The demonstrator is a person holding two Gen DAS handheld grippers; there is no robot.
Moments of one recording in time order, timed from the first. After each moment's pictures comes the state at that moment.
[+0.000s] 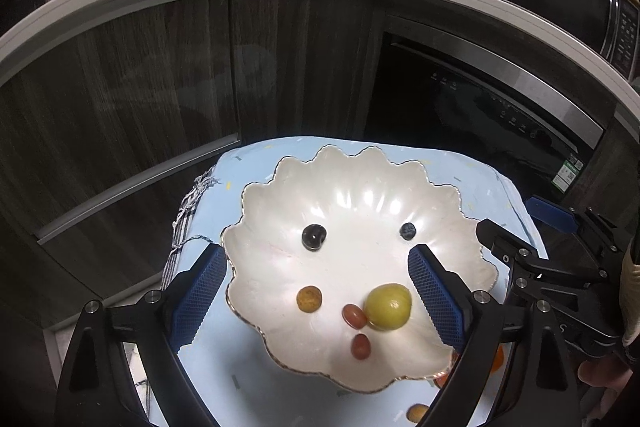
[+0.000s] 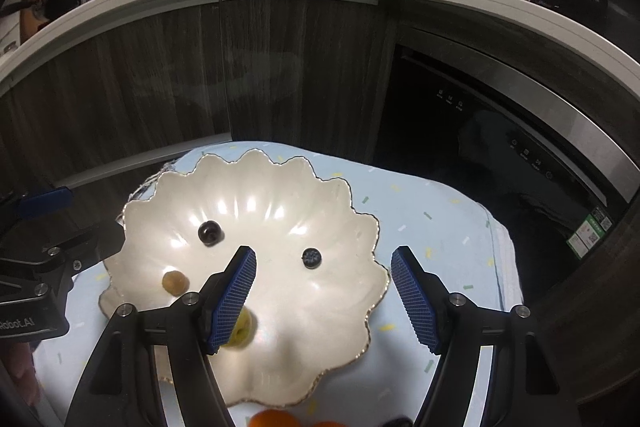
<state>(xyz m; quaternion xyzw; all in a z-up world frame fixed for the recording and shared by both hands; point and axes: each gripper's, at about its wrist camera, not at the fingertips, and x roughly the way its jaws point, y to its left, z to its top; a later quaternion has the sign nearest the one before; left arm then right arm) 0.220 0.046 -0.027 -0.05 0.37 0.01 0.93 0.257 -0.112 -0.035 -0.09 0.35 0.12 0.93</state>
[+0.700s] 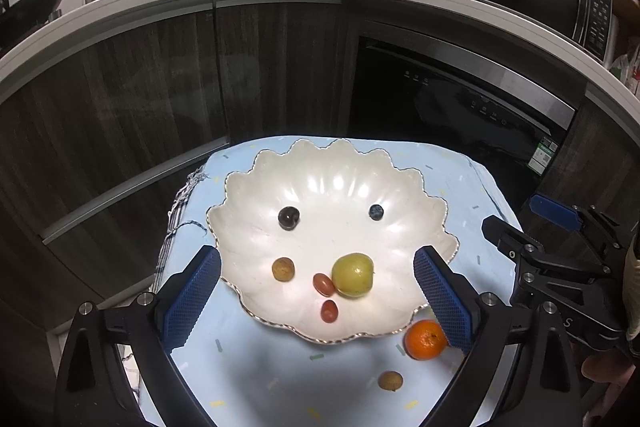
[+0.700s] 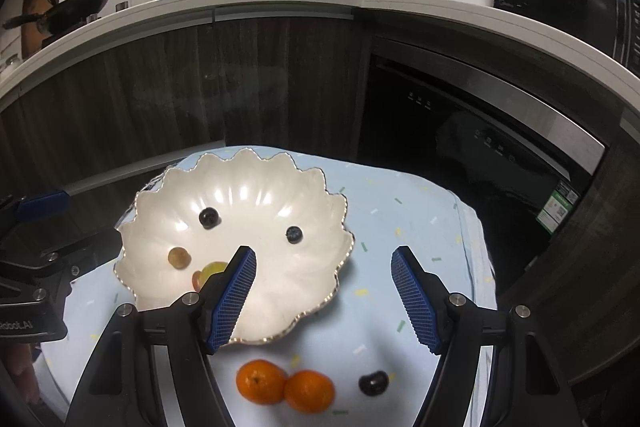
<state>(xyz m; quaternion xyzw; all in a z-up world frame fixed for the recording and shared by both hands) 0.171 0.011 -0.014 -0.03 0.36 0.00 0.93 0.201 -0.150 -0.021 -0.07 0.33 0.10 0.94</state>
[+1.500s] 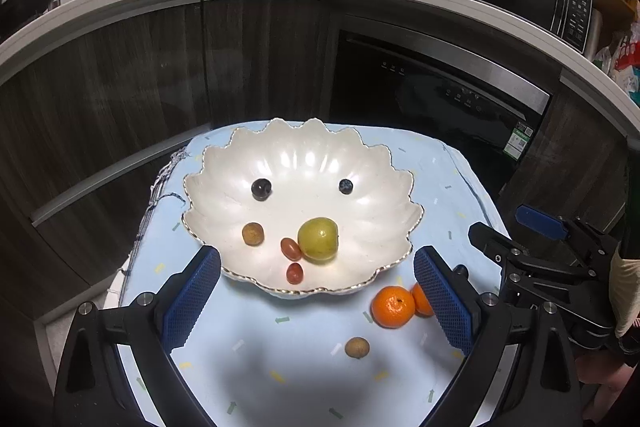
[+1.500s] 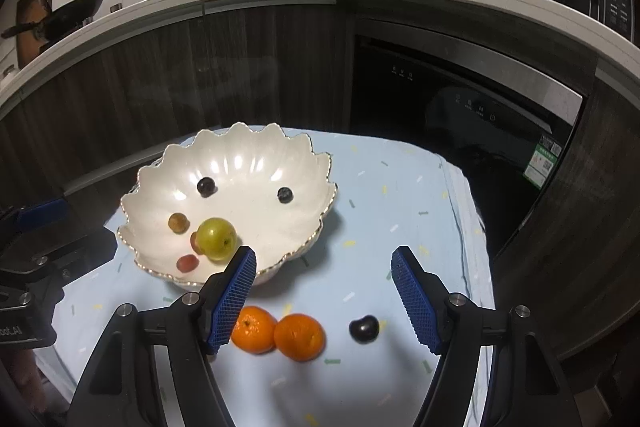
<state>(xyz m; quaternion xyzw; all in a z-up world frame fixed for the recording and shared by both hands) 0.133 -0.013 -0.025 -0.04 0.36 -0.02 0.93 0.163 -0.179 -0.036 -0.05 0.35 0.10 0.93</state>
